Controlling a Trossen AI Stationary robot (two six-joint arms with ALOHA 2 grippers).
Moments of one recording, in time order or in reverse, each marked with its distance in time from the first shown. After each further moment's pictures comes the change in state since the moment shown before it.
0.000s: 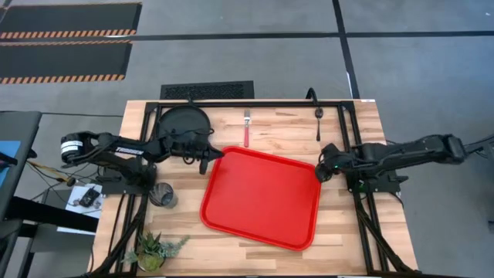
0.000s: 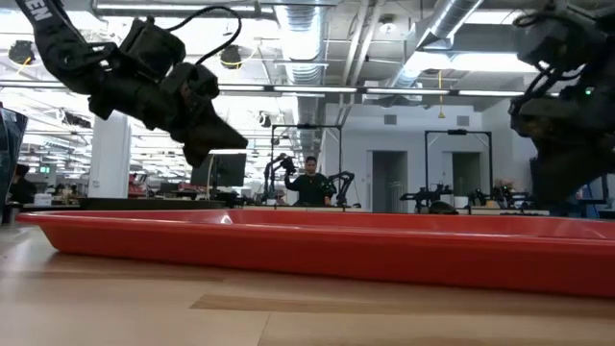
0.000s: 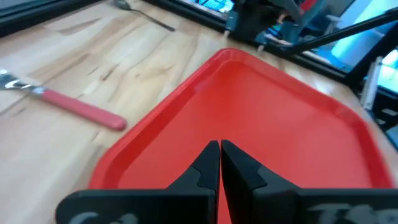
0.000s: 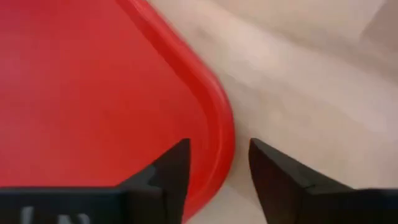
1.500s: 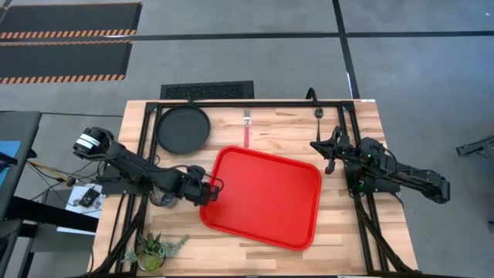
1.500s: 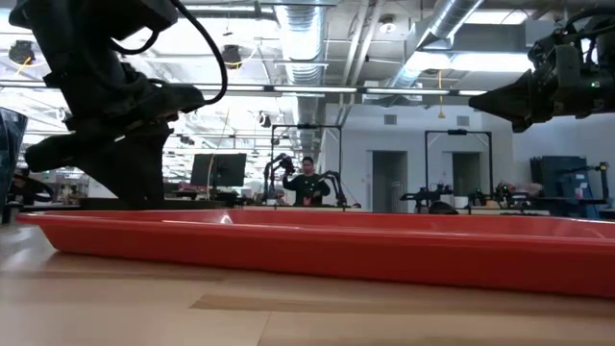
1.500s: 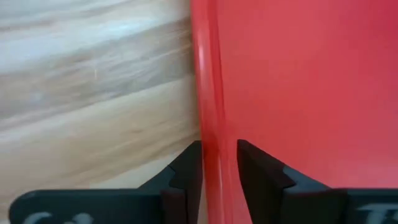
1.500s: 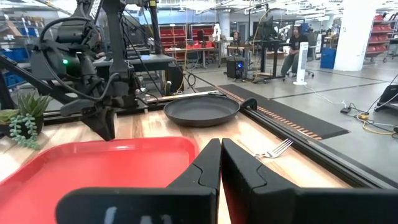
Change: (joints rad) left arm -0.713 0.198 0.398 -1.096 -0.670 -1.343; right arm -0.378 -0.738 -0.361 0.774 -0.209 -0.976
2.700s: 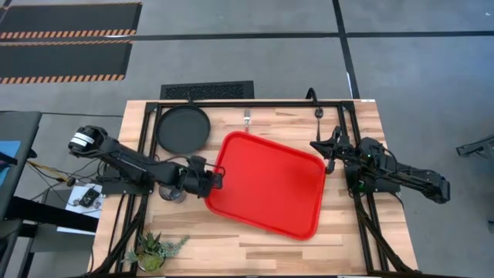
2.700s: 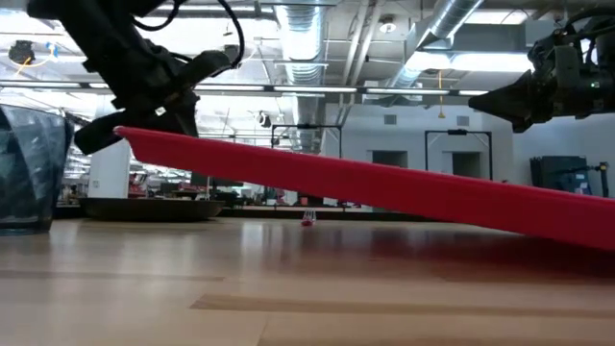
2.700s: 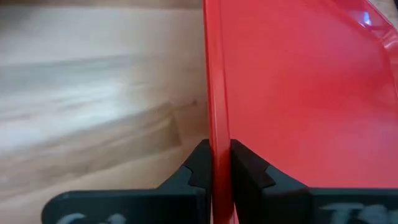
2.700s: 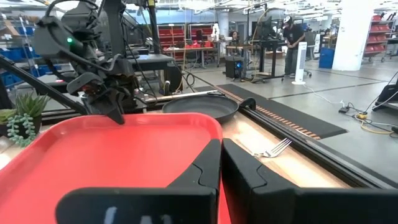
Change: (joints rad) left arm 0.051 -0.070 0.028 0.057 -0.191 -0.002; right arm -0.001 0.000 0.000 -0.003 0.004 0.000
